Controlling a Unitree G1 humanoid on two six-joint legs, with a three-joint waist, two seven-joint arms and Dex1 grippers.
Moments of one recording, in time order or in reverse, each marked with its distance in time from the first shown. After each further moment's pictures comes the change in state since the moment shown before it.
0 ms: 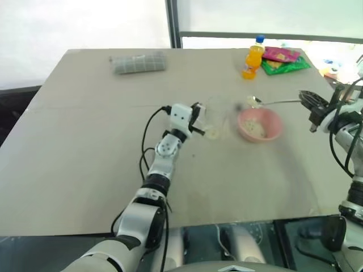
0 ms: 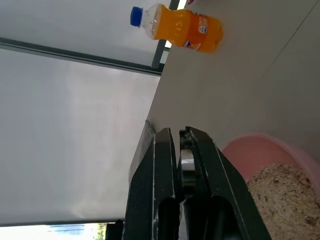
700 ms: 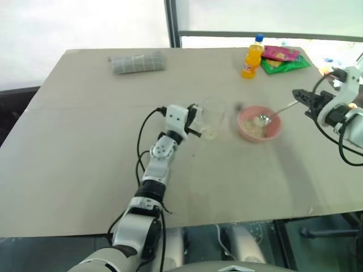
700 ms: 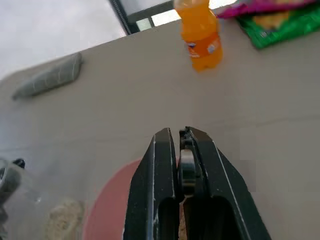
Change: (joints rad) left arm 0.110 0.016 0.000 -0.240 -0.007 0.163 0.001; right arm -0.084 -0.335 0.430 -0.161 -0.872 0.036 0.706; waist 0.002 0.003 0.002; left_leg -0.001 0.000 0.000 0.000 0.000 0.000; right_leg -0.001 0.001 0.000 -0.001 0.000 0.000
